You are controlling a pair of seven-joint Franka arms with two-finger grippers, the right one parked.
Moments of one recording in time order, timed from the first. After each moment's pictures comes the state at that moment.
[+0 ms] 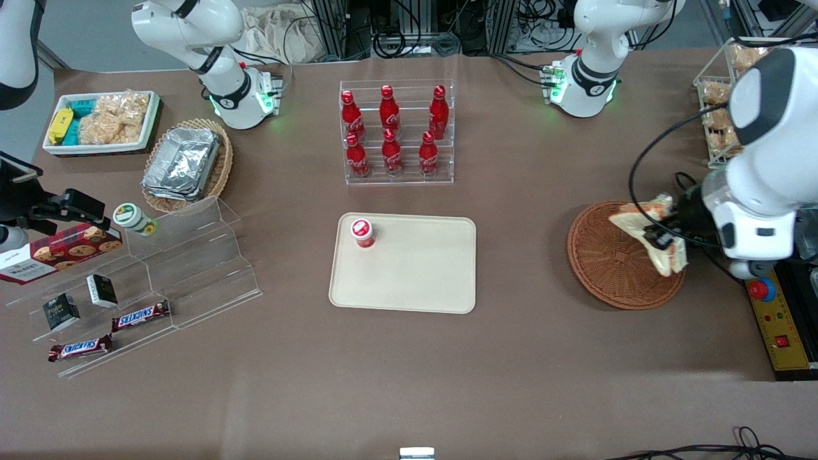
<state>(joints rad) 0.22 0.21 -0.47 -1.51 0.05 1.66 -0.91</state>
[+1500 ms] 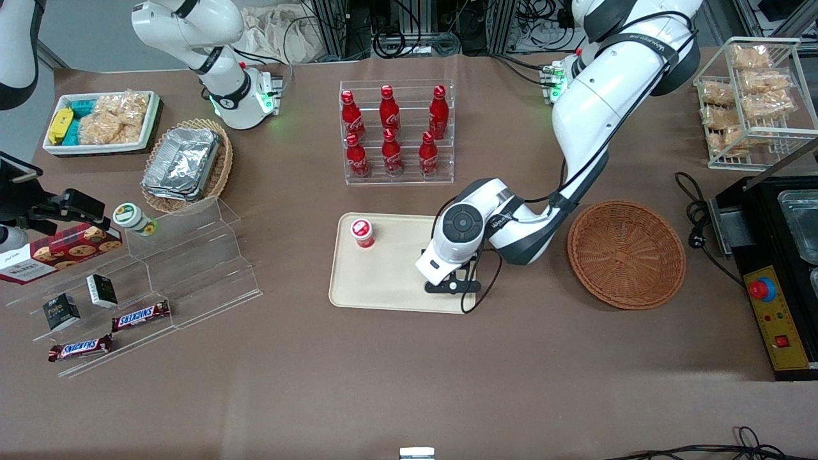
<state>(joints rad) -0.20 0.85 -0.58 -1.47 0.42 2.17 -0.89</state>
